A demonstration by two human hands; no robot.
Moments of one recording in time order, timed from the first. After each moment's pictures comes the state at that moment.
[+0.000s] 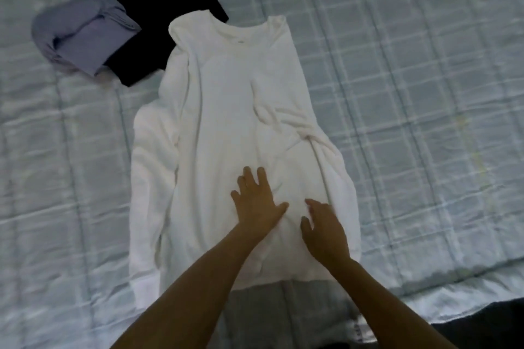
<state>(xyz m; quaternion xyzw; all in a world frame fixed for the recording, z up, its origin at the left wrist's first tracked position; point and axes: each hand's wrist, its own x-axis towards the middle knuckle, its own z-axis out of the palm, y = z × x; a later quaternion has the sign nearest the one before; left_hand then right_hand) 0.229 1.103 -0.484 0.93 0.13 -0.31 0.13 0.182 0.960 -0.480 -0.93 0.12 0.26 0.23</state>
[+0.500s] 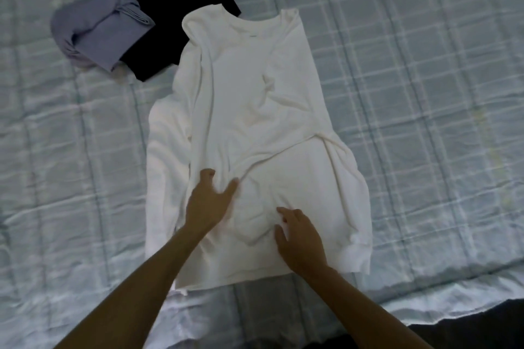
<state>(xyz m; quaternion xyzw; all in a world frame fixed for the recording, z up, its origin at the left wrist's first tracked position) 0.209 1.220 -0.464 0.85 0.33 -0.23 0.34 0.151 1.014 -0.477 -0.91 0.00 0.28 0.31</state>
